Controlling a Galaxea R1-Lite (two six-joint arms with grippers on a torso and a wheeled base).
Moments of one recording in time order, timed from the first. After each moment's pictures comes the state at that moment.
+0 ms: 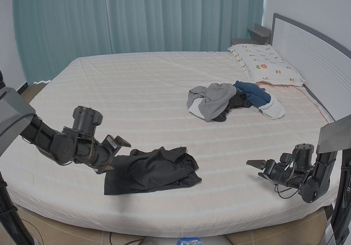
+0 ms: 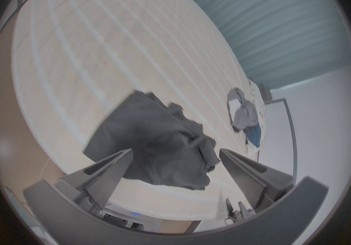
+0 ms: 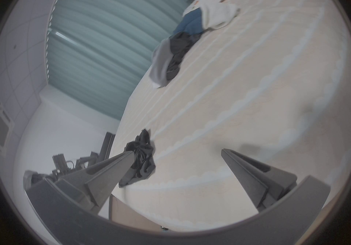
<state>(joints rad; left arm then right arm) -0.25 1.97 -0.90 -0.25 -0.13 -1.05 0.11 2.27 -0.33 -1.46 0.40 0.76</state>
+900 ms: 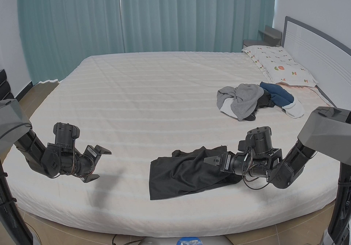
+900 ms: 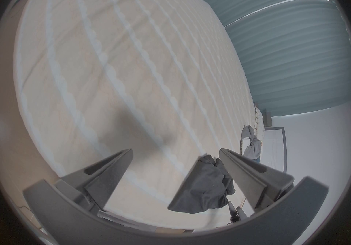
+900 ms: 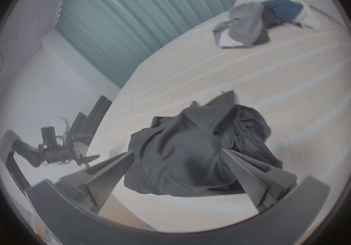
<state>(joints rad) -0.07 2.02 -0.68 -0.53 -0.24 -1.07 0.45 2.21 -0.79 -0.85 0.15 0.58</state>
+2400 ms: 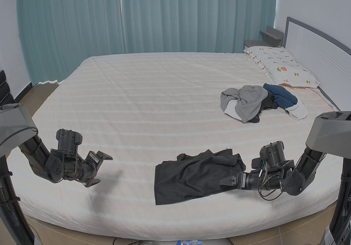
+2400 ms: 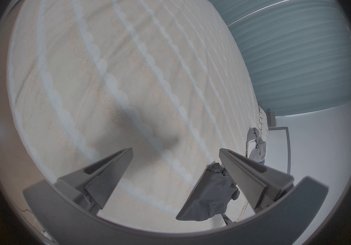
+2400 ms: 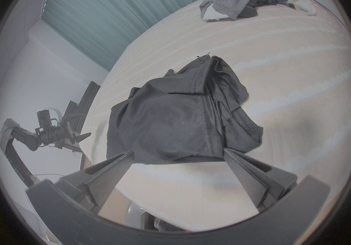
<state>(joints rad) -0.07 2.07 -0.64 -0.60 -0.23 -1.06 0.36 2.20 -0.59 -0.83 0.26 0.48</state>
